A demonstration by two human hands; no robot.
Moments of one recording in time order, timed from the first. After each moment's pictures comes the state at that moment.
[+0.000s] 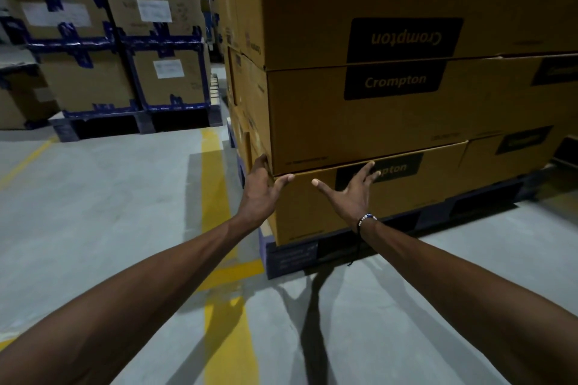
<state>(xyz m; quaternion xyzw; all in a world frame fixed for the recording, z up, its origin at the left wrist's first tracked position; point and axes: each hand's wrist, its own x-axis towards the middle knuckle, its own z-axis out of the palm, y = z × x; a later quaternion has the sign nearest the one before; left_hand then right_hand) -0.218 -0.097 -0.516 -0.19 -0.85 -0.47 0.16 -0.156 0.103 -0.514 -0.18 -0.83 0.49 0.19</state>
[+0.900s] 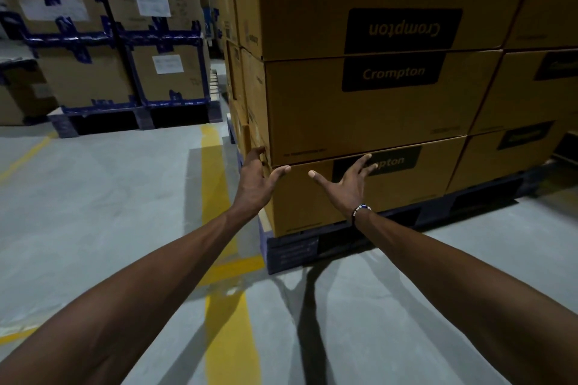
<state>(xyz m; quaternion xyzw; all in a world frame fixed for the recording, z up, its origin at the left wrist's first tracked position) -0.229 -0.104 -0.511 -0.16 -0.85 -0.47 0.18 -0.169 0.097 -0.513 -0.17 -0.83 0.50 0.19</state>
